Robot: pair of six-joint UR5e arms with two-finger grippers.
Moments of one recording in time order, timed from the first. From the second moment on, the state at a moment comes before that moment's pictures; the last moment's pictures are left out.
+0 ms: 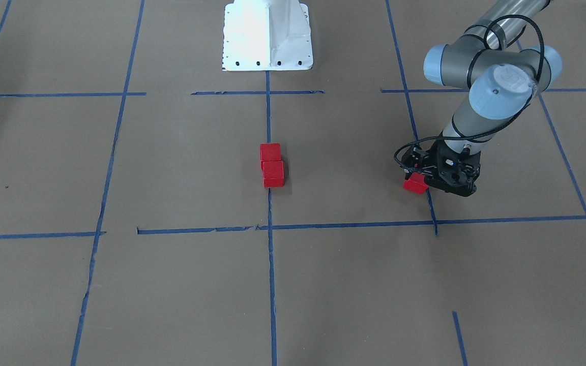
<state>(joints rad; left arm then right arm) -0.85 -1.95 -1.65 -1.75 -2.09 -0.55 1.66 -1.76 1.77 -1.77 2.30 -0.60</state>
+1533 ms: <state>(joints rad) -0.76 -1.96 -1.62 -1.80 -2.08 -0.72 1.66 -1.77 1.77 -1.77 2.30 -0.60</state>
